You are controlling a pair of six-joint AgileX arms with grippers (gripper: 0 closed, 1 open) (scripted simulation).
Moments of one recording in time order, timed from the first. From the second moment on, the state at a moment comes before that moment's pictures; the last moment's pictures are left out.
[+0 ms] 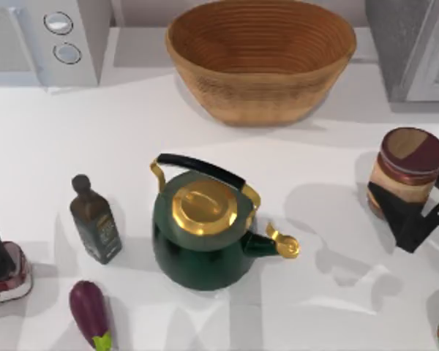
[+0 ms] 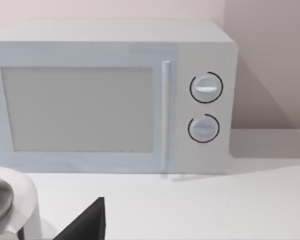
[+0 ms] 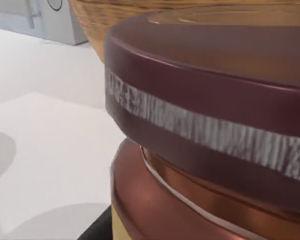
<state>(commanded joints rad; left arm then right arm) 0.00 0.00 0.00 0.00 0.00 0.00 -0.05 2.22 0.44 1.79 -0.79 0.02</state>
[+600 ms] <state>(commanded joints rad) 0.00 0.00 0.00 0.00 0.00 0.00 -0.05 2.22 0.44 1.79 -0.79 0.02</state>
